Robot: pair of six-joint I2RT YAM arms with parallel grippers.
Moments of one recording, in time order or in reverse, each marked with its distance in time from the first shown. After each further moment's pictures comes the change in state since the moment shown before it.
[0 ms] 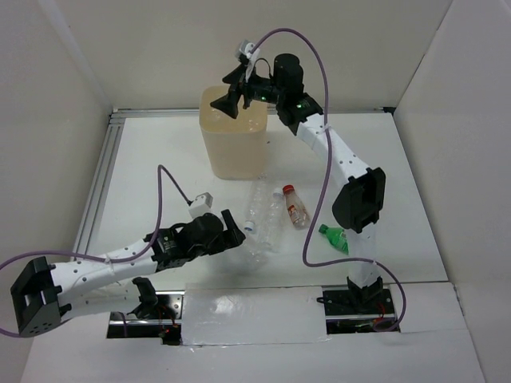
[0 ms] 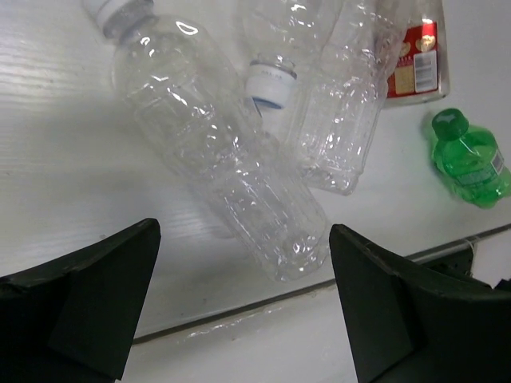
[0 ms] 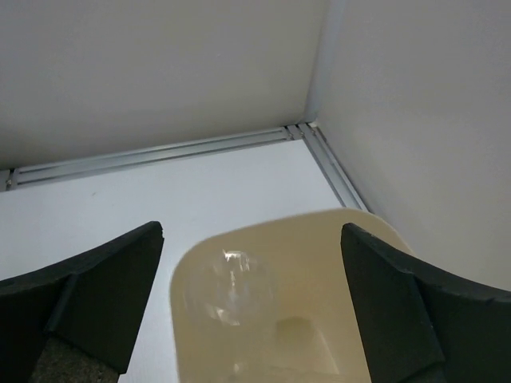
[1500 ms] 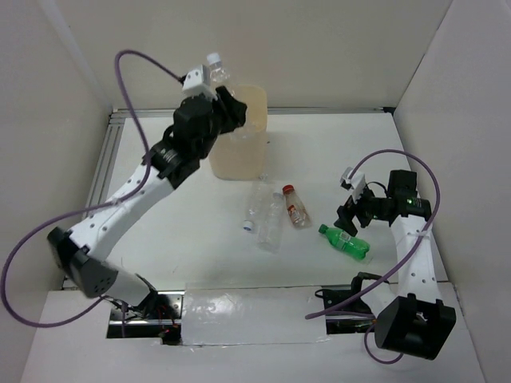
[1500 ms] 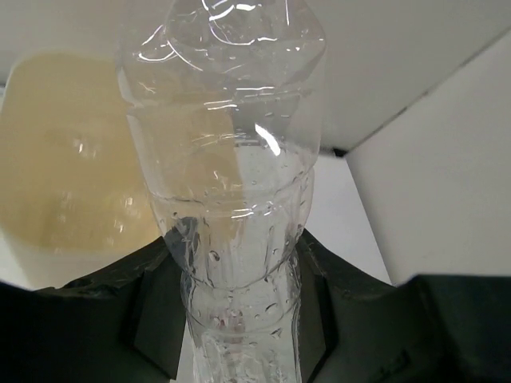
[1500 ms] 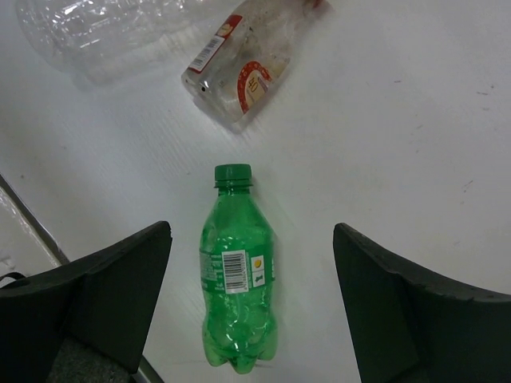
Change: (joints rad) left arm 0.322 0.380 0.898 0.151 -0.085 0.563; right arm -0.760 -1.117 -1.326 -0.916 -0.019 -0.893
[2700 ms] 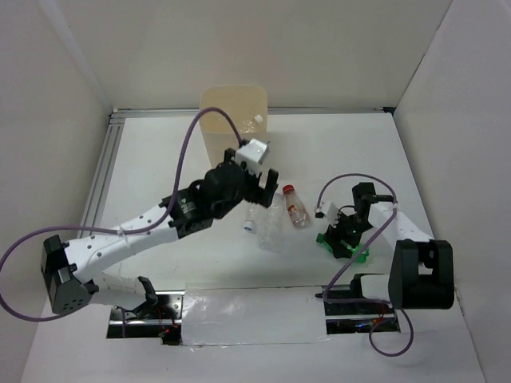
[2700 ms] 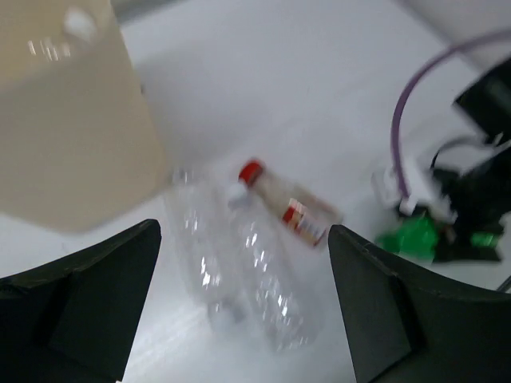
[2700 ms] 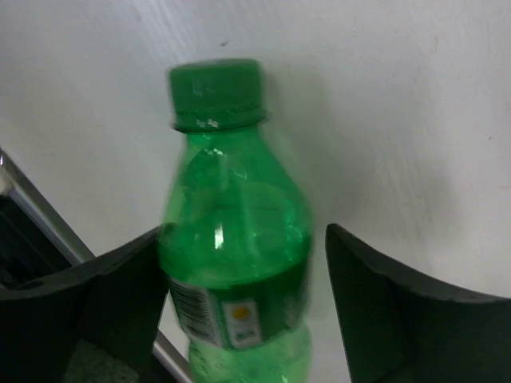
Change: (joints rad) left arm -0.276 -0.029 -0.191 0.029 0.019 0.405; right arm 0.216 0.282 -0.204 0.064 0.348 -0.112
